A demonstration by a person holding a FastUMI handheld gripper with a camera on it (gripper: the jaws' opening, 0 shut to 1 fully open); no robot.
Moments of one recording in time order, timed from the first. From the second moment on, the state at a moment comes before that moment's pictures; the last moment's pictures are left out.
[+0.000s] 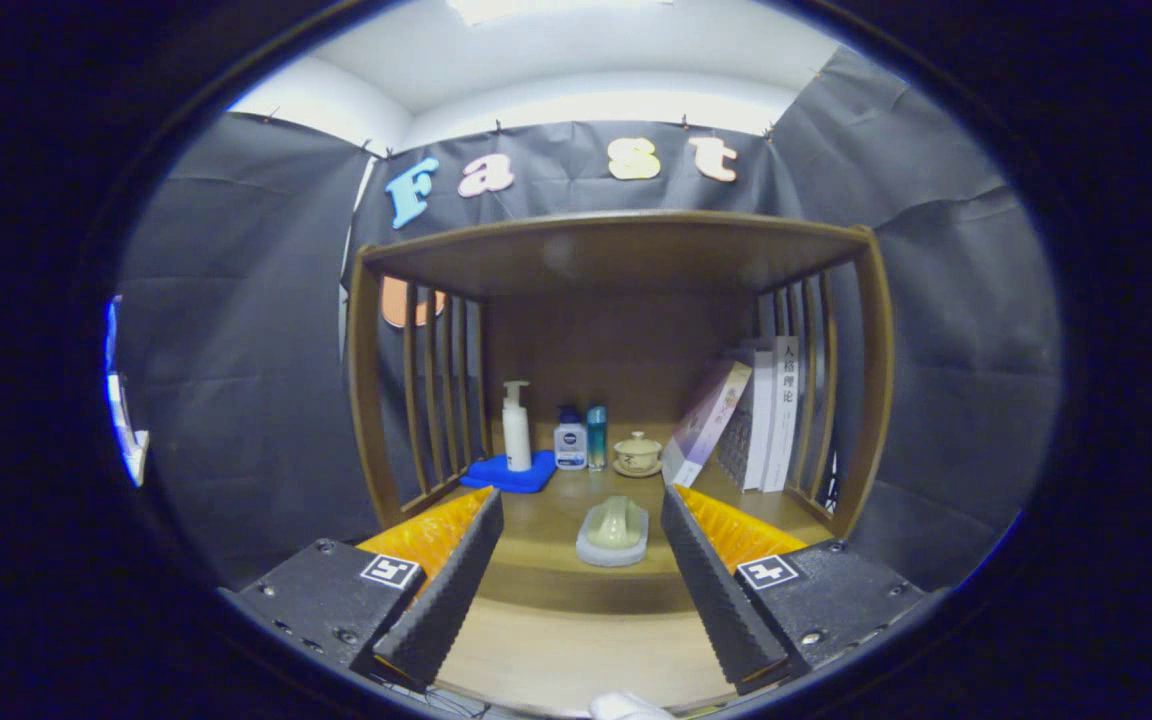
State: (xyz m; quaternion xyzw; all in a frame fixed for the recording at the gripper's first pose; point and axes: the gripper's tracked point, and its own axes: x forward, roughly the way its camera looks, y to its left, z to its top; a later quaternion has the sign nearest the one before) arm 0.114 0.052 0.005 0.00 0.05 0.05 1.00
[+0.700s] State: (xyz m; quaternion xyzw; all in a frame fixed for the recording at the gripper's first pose) arm -0.003 0.017 -0.139 -0.02 0.05 -0.01 1.00
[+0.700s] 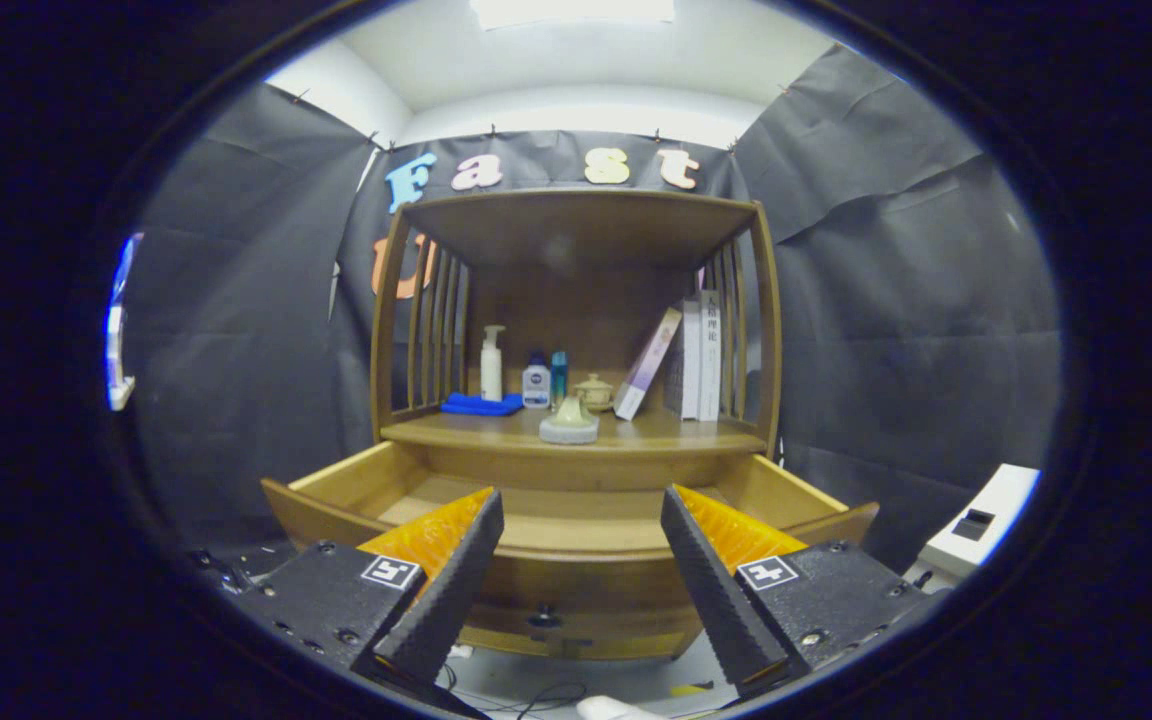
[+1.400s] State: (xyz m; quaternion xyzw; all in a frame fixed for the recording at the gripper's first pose) arm 0.012 0.022 -0.214 -0.01 0.13 -0.02 0.99
